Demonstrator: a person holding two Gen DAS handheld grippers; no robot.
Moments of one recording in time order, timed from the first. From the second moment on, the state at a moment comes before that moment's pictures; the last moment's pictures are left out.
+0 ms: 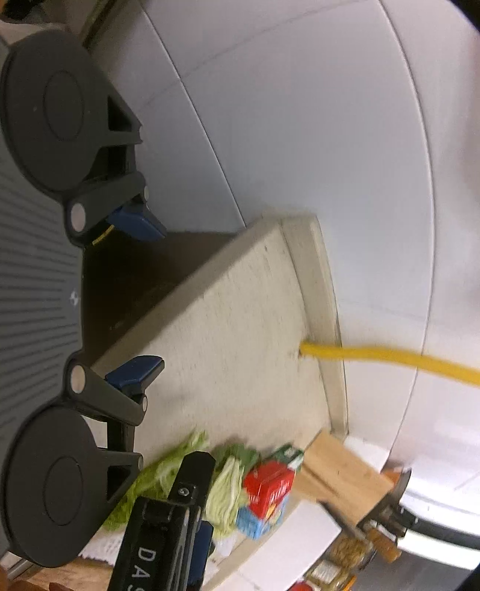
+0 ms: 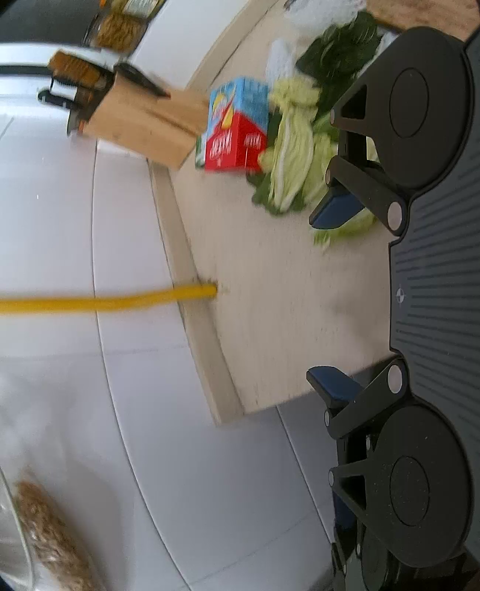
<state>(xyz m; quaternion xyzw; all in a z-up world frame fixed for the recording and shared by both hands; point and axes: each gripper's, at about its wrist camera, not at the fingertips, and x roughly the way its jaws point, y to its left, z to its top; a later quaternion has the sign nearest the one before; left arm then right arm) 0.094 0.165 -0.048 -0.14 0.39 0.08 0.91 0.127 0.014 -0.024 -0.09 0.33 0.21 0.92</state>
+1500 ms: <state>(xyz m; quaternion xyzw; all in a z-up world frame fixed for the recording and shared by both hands) 0.089 0.044 -0.050 -0.07 0.43 -0.12 0.89 0.051 -0.136 -0.048 -0.13 0.35 0.12 0.92</state>
